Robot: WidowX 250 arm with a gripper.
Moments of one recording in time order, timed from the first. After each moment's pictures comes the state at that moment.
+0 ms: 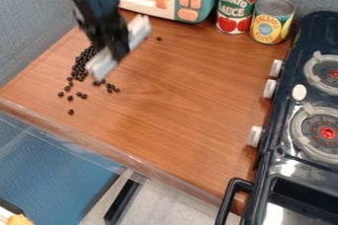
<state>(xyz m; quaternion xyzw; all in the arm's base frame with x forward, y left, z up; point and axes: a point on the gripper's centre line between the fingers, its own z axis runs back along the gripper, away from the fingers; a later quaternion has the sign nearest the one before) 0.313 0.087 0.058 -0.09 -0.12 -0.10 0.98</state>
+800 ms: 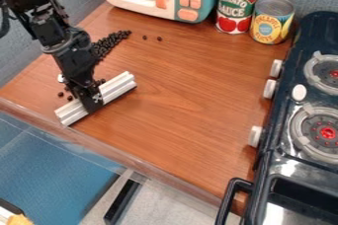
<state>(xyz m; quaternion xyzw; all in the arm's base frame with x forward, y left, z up) 0.261 0.117 0.013 -0.06 -0.08 -0.20 0.97</state>
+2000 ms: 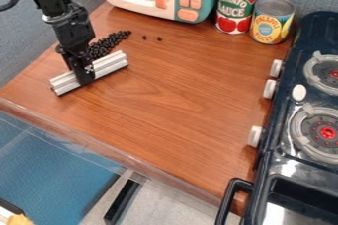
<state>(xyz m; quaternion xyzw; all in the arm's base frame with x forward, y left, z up) 0.302 0.169 0.011 -0.02 -0.05 -0.23 0.97</state>
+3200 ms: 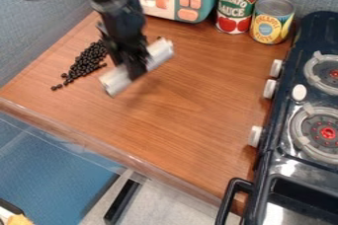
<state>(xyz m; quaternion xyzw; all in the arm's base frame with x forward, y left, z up) 0.315 0.049 0.043 -0.06 -0.06 -0.15 0.99</state>
